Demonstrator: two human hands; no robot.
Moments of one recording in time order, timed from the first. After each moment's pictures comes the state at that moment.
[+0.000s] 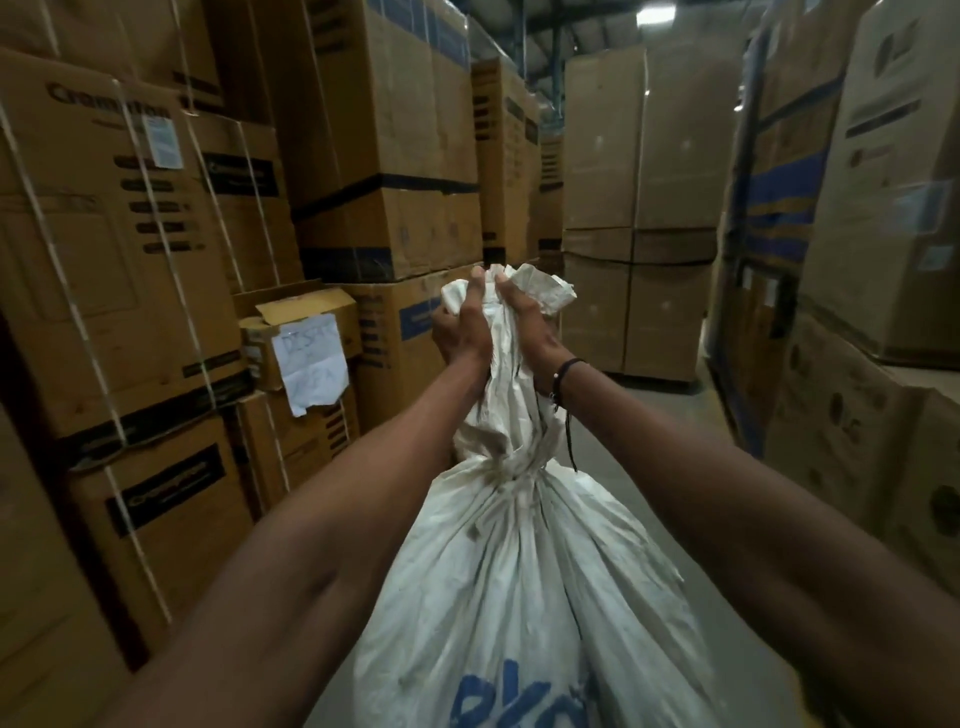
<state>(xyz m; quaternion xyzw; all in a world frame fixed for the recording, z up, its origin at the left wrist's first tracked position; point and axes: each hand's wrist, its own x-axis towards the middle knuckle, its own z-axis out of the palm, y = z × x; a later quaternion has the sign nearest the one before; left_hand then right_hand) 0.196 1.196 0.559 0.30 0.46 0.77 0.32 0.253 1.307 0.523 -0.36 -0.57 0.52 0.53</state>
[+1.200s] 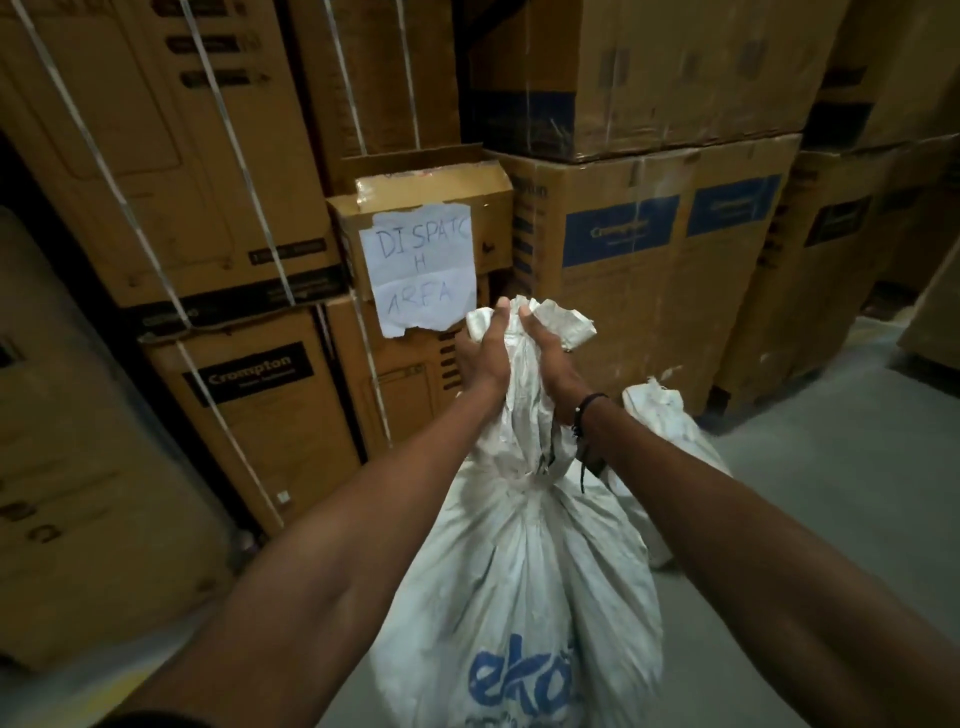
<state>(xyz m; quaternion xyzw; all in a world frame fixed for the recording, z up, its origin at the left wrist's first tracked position) -0.012 1.803 0.373 0.07 0.61 0.78 0.12 0.023 1.892 0.342 -0.25 -0.58 0.74 0.22</state>
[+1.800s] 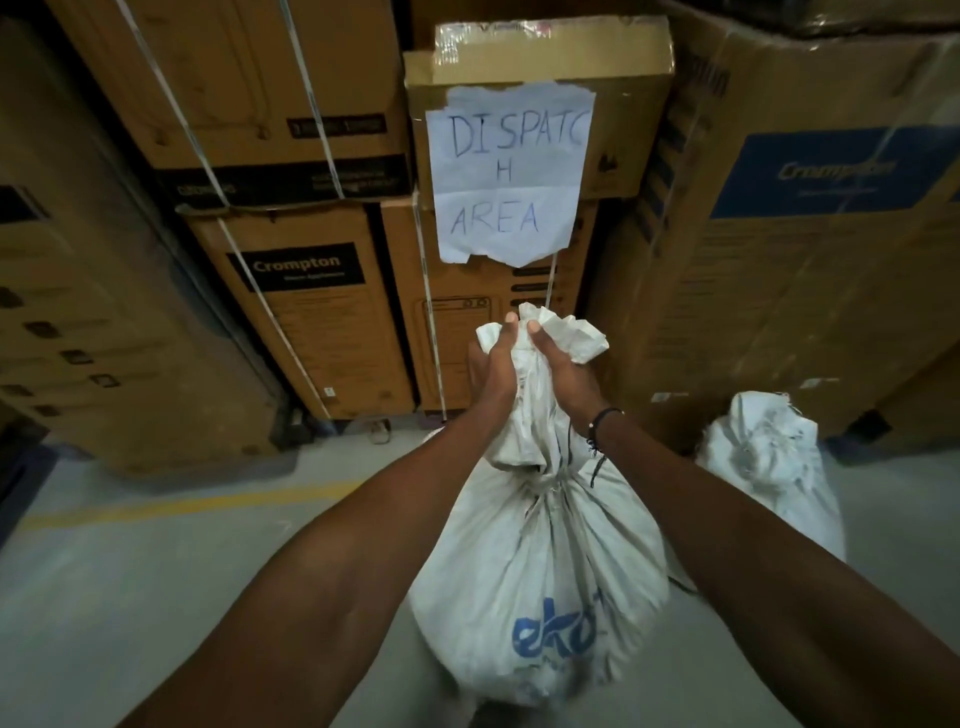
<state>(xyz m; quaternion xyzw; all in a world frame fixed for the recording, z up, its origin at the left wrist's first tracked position) -0.177 1.915 0.236 -0.13 0.63 0.76 0.10 -0.144 2.015 0.222 -0.21 -0.66 0.72 0.08</state>
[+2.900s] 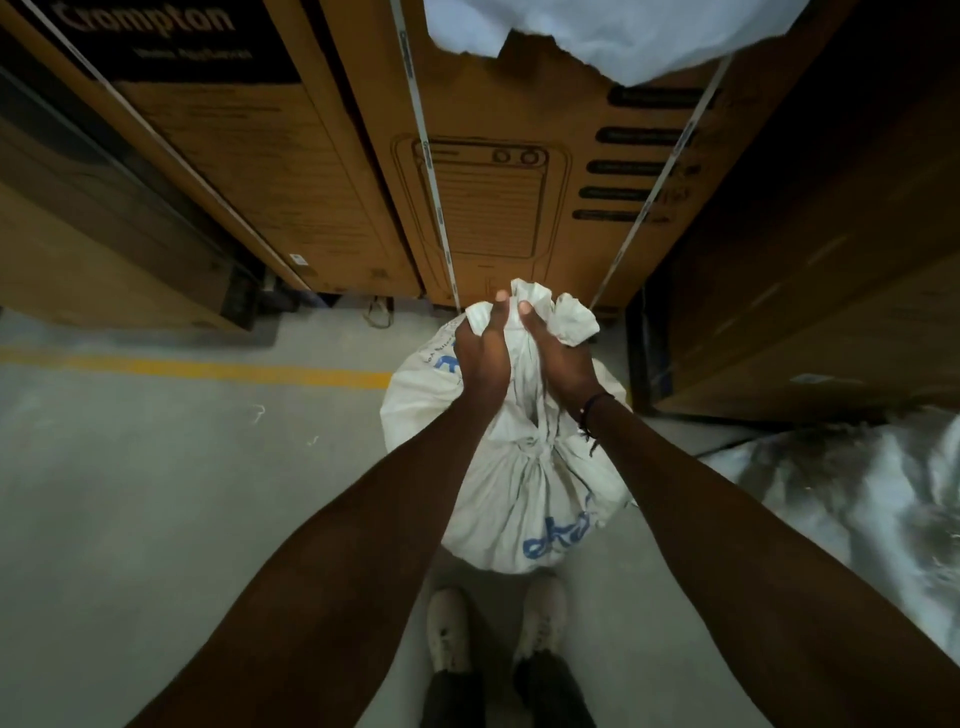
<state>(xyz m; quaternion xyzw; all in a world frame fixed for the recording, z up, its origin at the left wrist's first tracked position) -0.422 1.991 -0.098 -0.29 0.64 0.71 0.07 -0.414 2.093 -0.143 -0.28 -0.70 0.65 -0.12</state>
